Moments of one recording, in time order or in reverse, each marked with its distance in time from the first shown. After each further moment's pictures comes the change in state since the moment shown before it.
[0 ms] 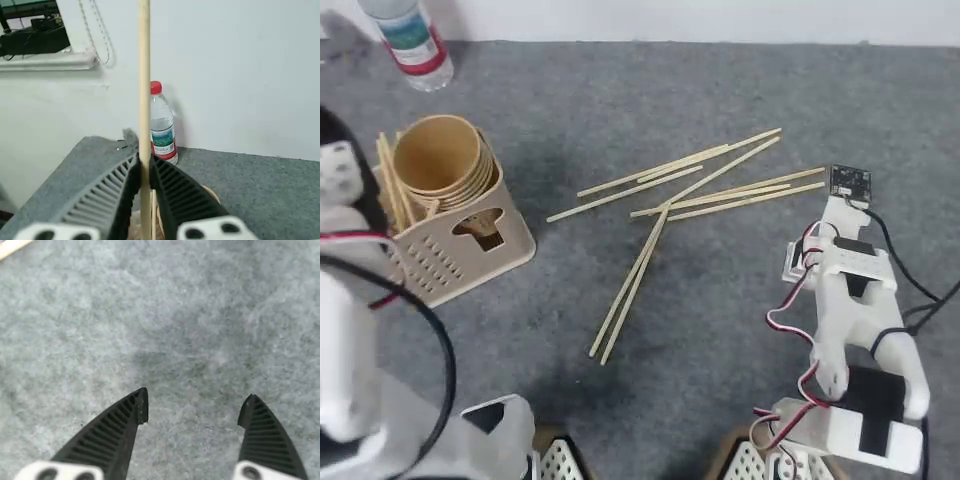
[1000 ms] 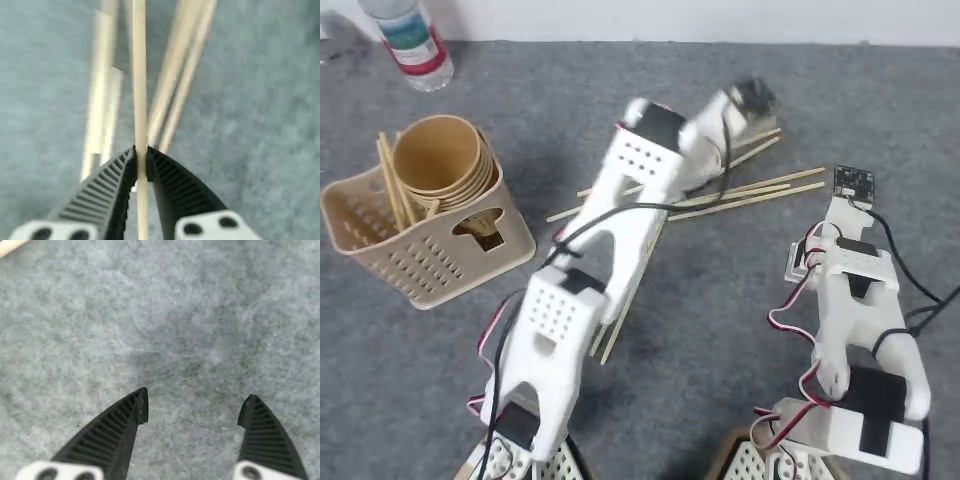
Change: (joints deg) left arm 48.0 77.2 -21.8 1.1 -19.3; right arm 0.8 0.0 0.0 0.0 0.0
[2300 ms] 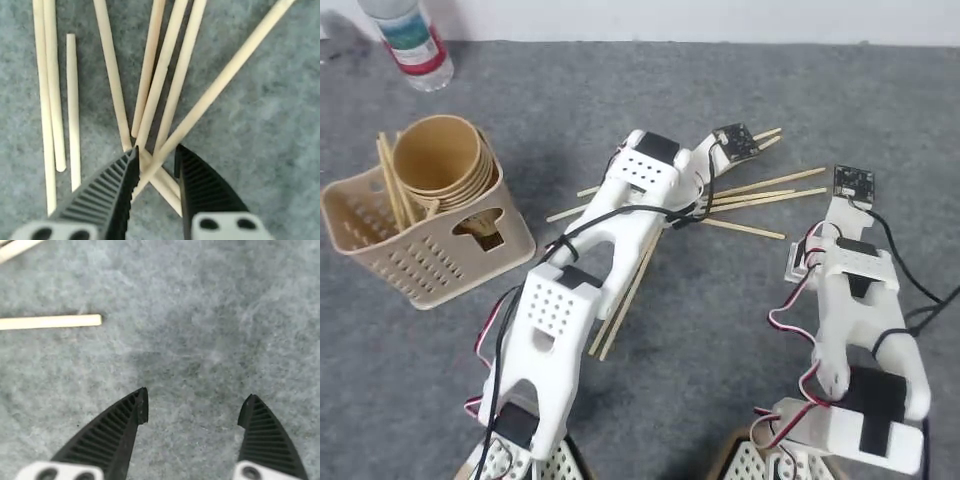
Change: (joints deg) left arm -2.4 3.2 24.4 -17.3 -9.1; right arm 0.0 0.0 0.0 0.0 0.0
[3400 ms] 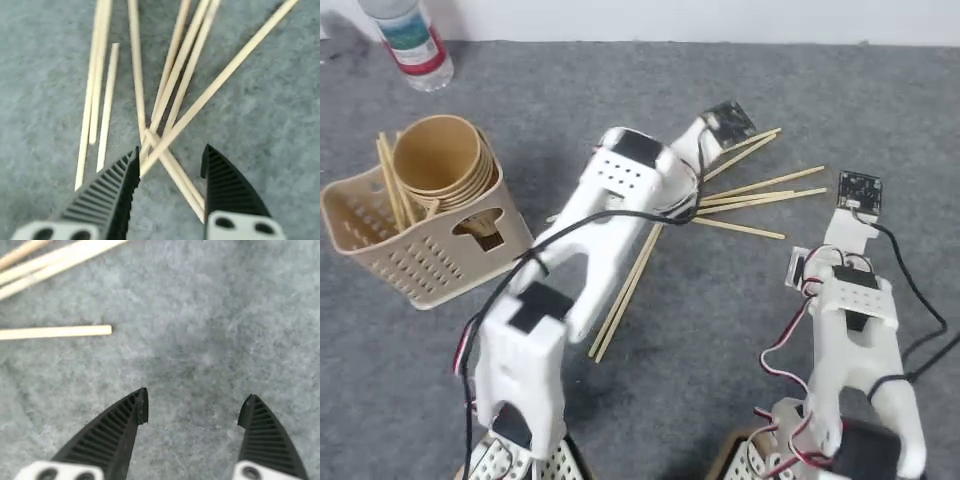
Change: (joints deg) left arm -0.4 -23.6 22.2 -8.2 4.0; right arm 0.0 -15.4 12.0 -7.5 0.0
